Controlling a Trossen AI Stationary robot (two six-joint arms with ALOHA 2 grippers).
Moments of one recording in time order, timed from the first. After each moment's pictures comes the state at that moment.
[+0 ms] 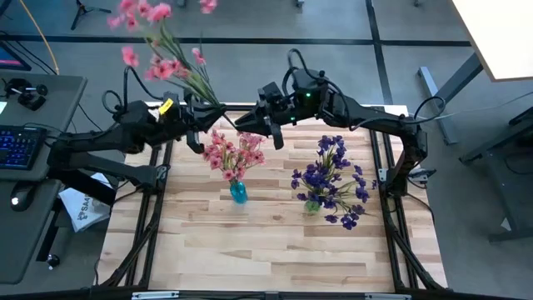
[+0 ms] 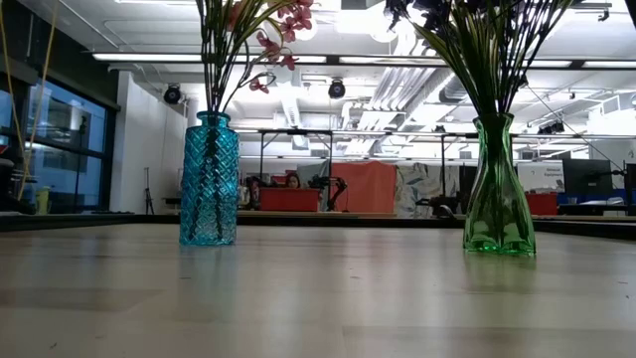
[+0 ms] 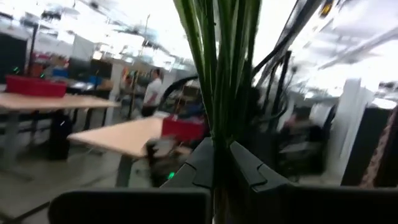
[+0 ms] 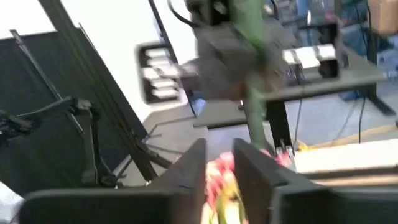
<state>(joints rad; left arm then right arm) 0.05 0.96 1.06 0.19 -0.25 -0.13 -0.19 1.78 1.93 -0.20 -0.48 0.29</state>
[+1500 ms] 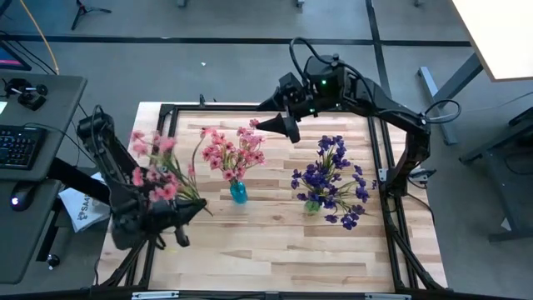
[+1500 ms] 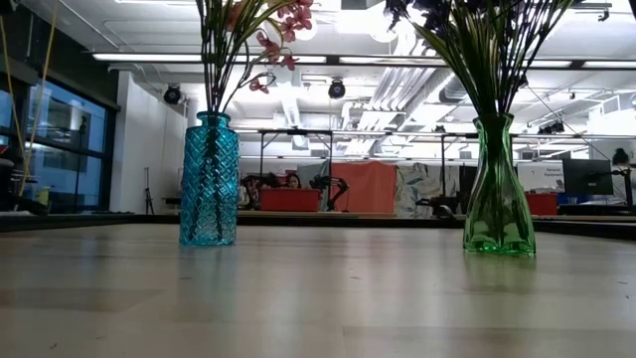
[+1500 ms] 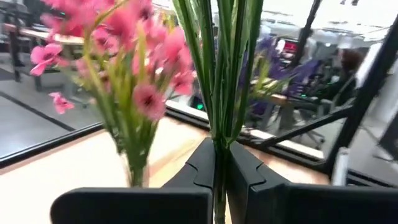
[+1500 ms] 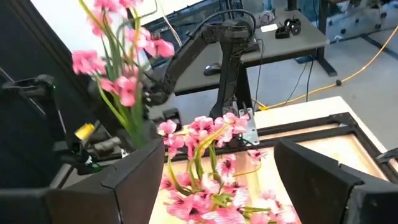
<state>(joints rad) -1.07 1.14 0.73 0.19 -1.51 -0.42 -0.20 1.76 2.20 -0.73 -0.35 0.19</state>
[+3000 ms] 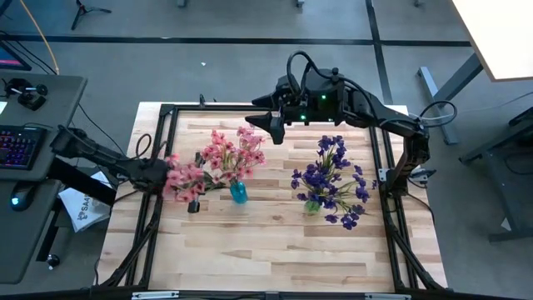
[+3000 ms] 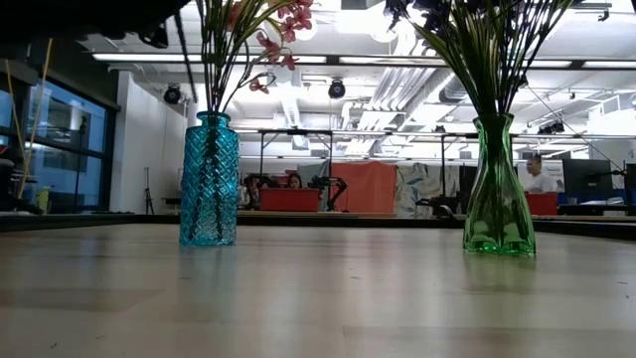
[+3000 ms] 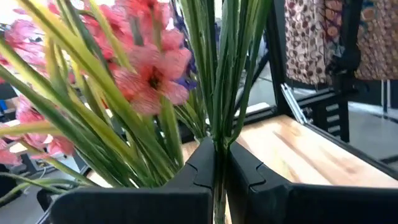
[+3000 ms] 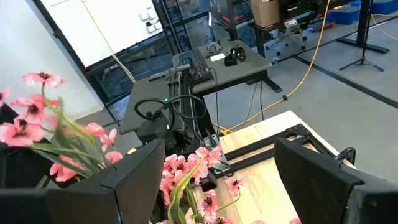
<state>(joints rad) -0.30 0.76 0.25 0.58 -0.21 0.28 -0.08 1.77 2.20 -0.63 0.02 0.31</state>
